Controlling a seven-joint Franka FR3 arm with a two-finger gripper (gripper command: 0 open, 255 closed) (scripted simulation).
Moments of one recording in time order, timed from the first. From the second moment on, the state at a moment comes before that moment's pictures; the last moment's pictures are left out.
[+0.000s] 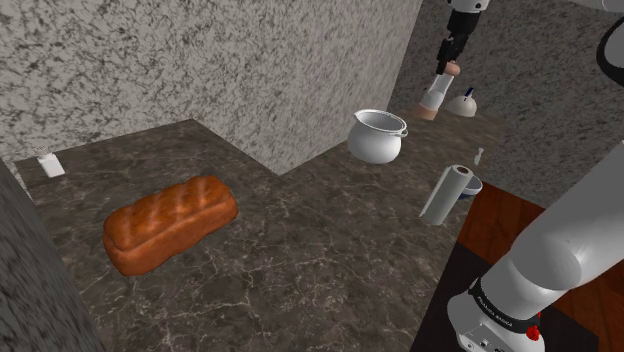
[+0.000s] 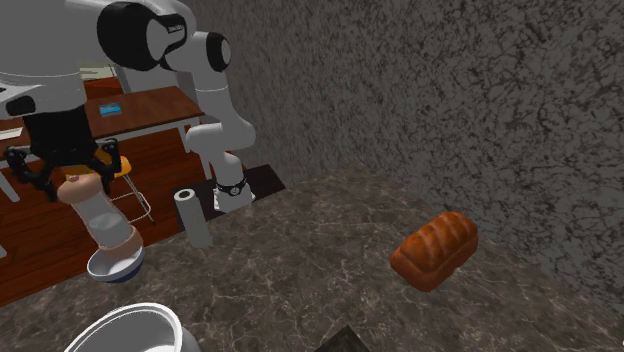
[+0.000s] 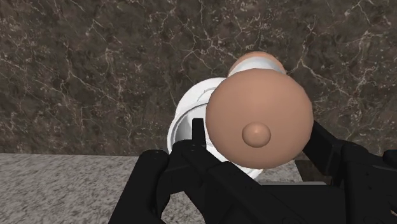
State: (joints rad) arm -0.24 -0.02 -0.31 -1.53 -0.14 1.61 -0.60
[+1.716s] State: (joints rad) arm -0.29 0.07 -0.36 -1.72 -0.11 1.89 -0.68
